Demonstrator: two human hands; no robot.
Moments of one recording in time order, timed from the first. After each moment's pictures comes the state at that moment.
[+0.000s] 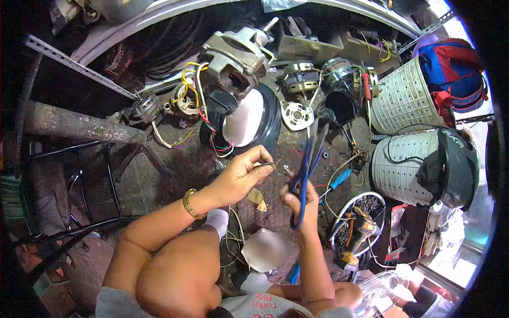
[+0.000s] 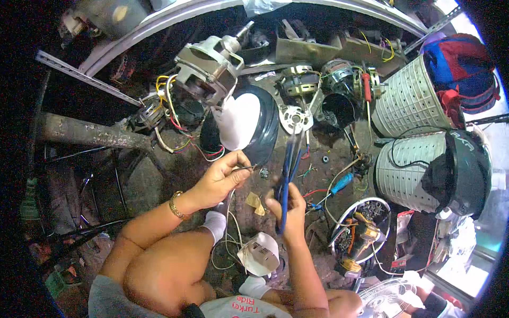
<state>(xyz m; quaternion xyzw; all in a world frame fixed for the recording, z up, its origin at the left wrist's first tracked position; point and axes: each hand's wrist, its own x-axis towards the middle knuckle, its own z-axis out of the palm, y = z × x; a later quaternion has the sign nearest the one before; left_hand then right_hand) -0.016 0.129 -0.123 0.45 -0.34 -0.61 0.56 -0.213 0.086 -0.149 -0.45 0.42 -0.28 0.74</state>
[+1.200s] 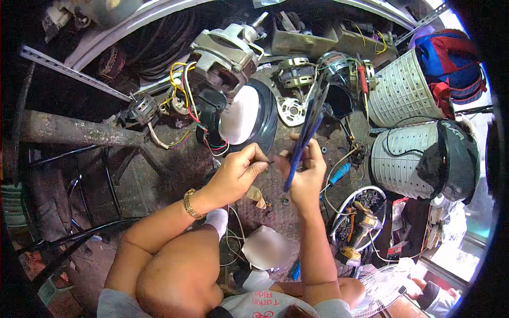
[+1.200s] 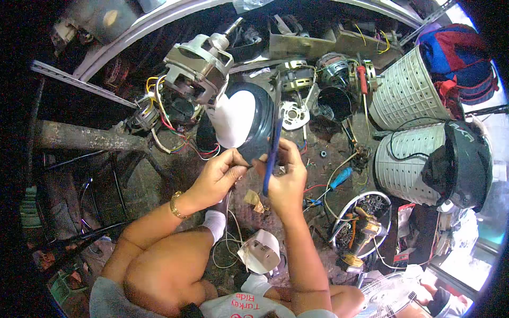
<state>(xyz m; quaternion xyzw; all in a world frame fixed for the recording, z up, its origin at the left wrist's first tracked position) -0.013 0.127 -0.121 0.60 -0.45 -0.49 0.44 -0.157 0.044 -0.120 -0.57 0.41 -0.37 0.61</state>
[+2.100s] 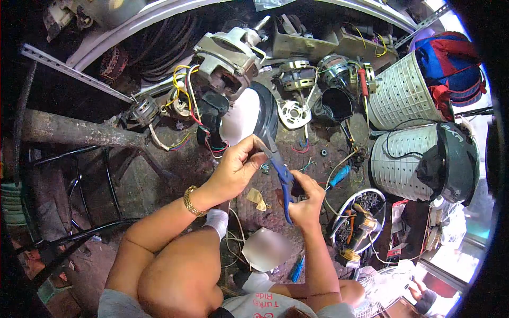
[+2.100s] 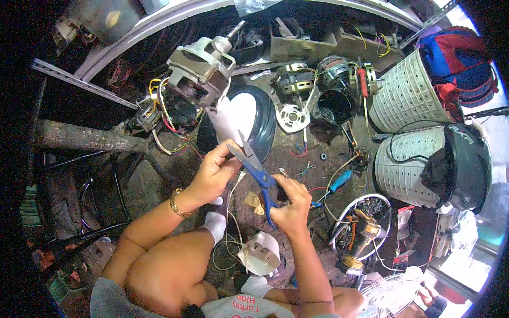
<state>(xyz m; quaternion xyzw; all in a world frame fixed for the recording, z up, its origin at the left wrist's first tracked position) -0.014 0.116 -0.120 0.51 -0.41 -0.47 0.59 -0.210 0.066 -0.151 -0.80 0.41 -0.28 0.35</state>
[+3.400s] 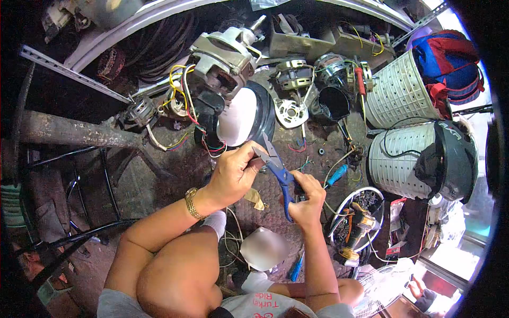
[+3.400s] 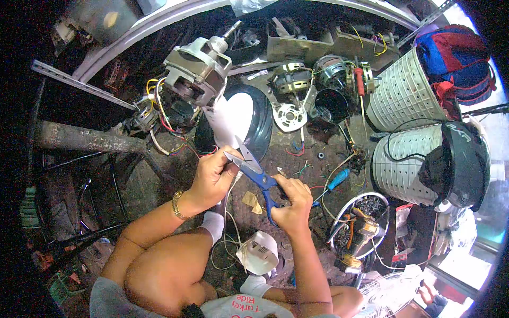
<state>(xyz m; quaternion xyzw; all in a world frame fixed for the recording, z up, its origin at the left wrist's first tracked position) -0.020 0.120 -0.108 0.60 -0.53 -0.27 0.54 -0.214 0.064 -0.139 -0.82 0.40 -0.28 0.31</state>
